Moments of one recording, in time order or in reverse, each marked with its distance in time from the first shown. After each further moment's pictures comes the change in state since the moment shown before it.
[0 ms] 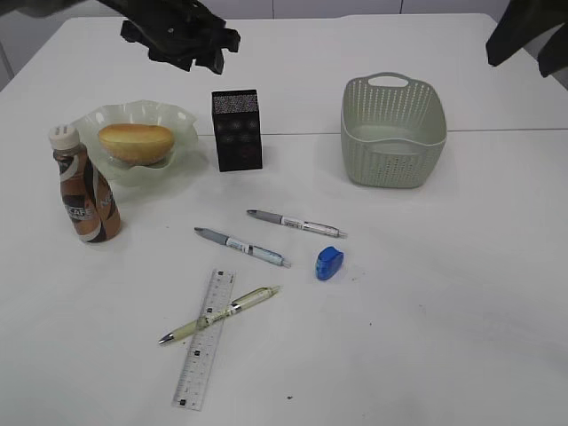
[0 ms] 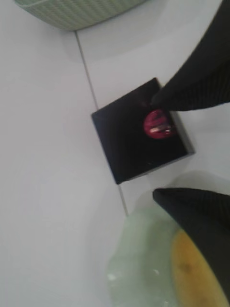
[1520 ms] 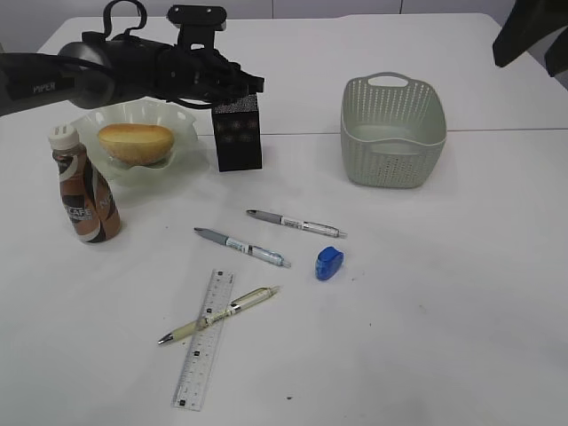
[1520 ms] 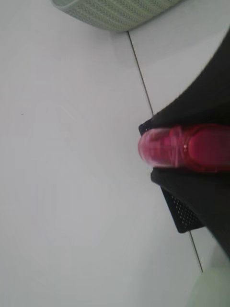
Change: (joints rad) left arm 0.000 0.138 0.165 -0.026 -0.604 -0.002; right arm 0.000 0.000 0.000 -0.027 0.000 0.004
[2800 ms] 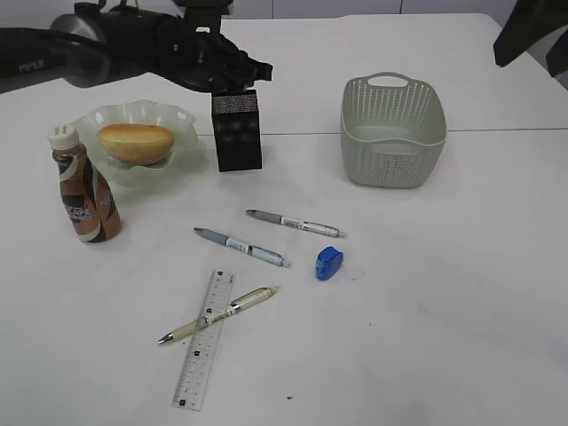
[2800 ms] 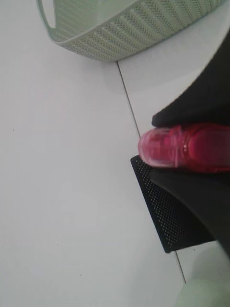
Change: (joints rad) left arm -0.030 -0.070 0.000 -0.024 0.131 0.000; right arm 0.000 0.000 0.000 -0.006 0.000 0.024
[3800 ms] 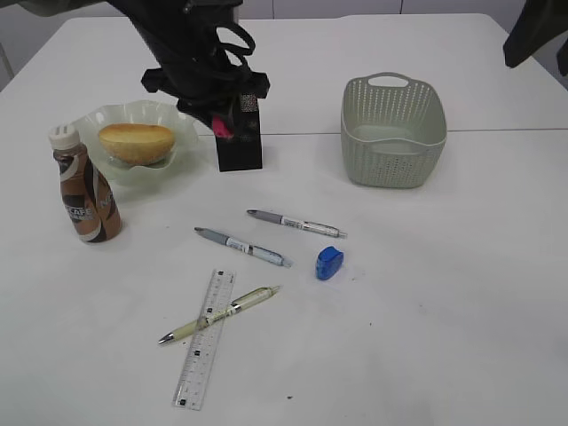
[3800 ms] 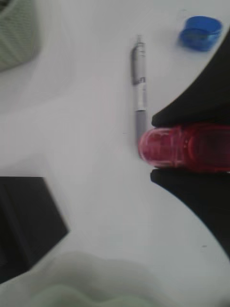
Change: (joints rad) left arm -0.064 -0.181 0.006 -0.097 0.786 0.002; right arm 0.000 -0.002 0.000 -0.044 0.000 0.000
